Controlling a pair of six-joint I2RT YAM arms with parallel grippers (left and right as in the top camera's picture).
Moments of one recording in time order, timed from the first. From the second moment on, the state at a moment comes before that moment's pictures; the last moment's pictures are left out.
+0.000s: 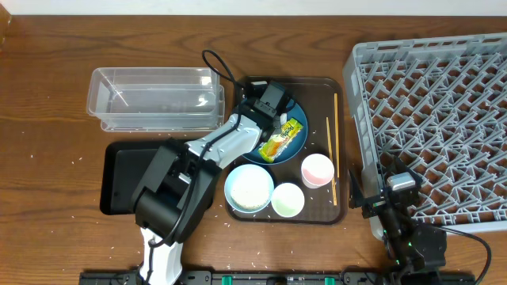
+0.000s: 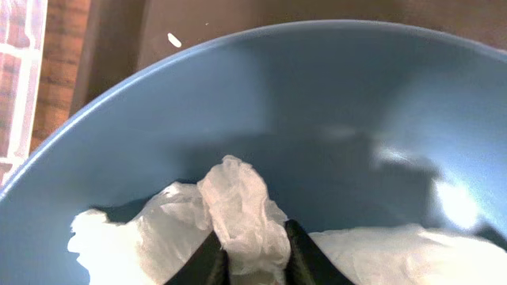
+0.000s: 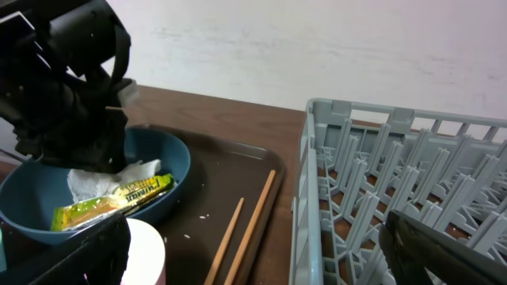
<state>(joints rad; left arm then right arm) -0.58 2.02 1.29 -0.38 -0.27 -0.65 0.14 0.02 0.01 -0.06 -0.14 -0.04</state>
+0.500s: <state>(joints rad) -0.58 1.75 1.29 -0.44 -0.27 -0.65 0.14 0.02 0.01 -0.06 -0.14 -0.04</state>
